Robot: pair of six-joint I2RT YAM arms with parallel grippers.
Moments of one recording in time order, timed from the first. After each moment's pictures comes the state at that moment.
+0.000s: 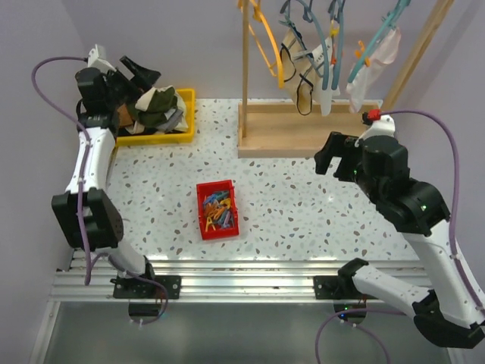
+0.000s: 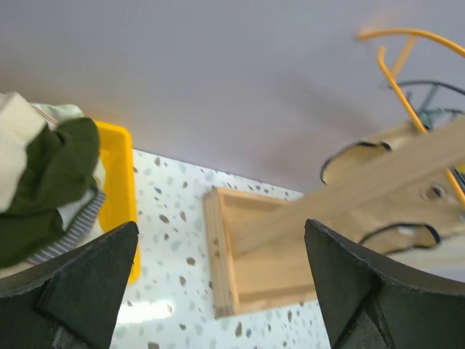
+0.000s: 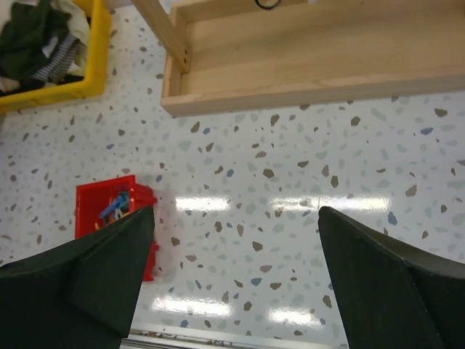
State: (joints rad) left arm 0.18 1.73 1.62 -0.03 0.43 -0.67; right arm 0.56 0.95 1.41 -0.95 0.39 0.49
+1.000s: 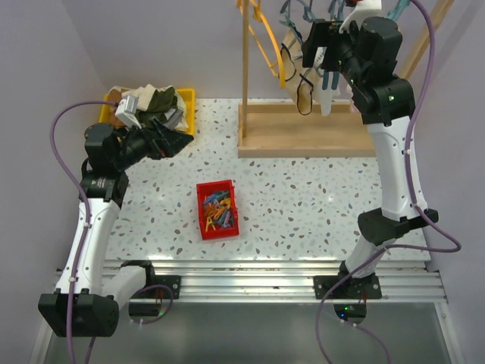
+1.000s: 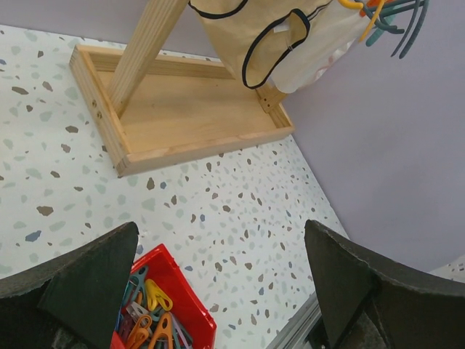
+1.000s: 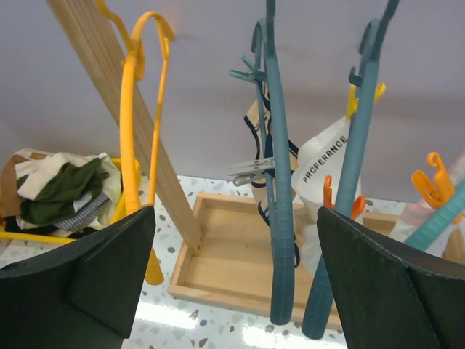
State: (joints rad) left arm 0.01 1.01 1.04 -0.18 0.70 -0.59; right arm 0.32 1.74 2.44 -0.77 0.15 0.11
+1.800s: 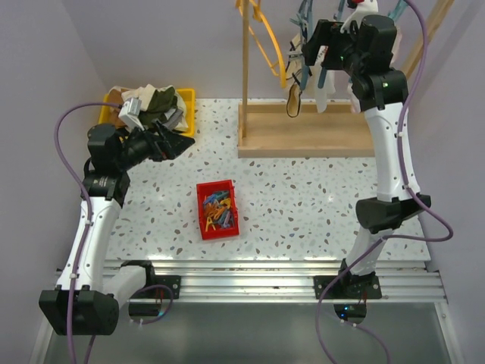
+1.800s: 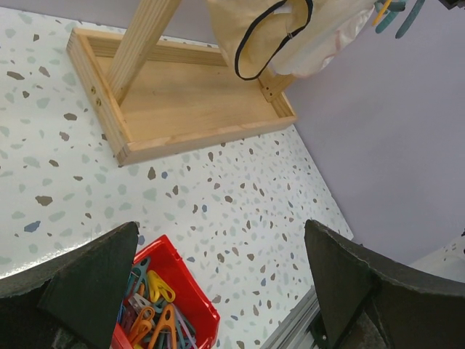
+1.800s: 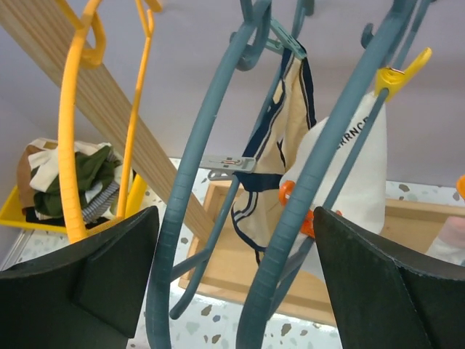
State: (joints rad) left arm 0.01 1.03 1.03 -0.18 0.72 -0.57; right arm 0.20 1.85 2.44 -0.73 -0.06 0.20
